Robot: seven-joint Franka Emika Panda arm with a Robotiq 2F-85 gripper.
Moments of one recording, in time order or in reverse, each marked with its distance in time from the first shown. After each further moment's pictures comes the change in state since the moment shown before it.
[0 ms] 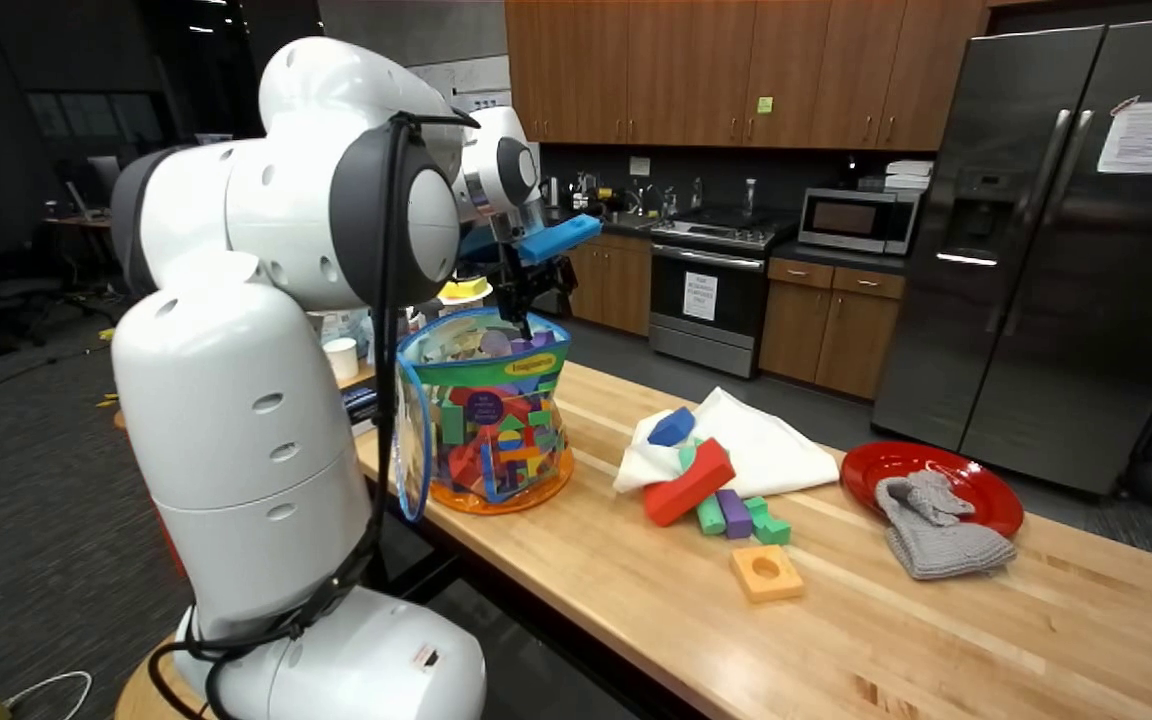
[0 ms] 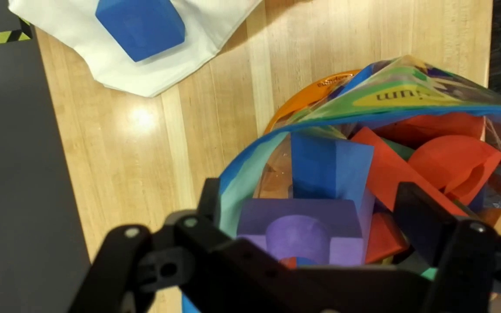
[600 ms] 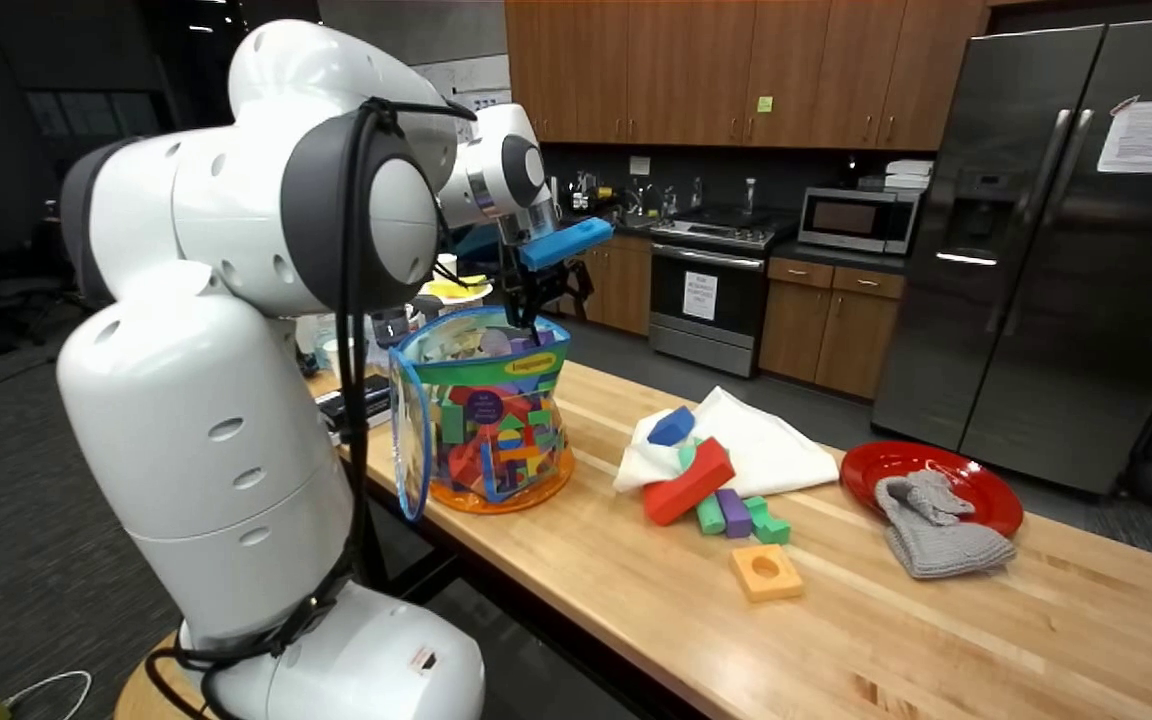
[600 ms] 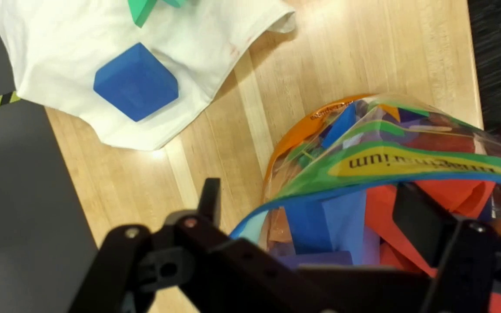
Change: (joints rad) arm -0.023 -0.088 -0.025 -0.101 -0.009 0.000 0.115
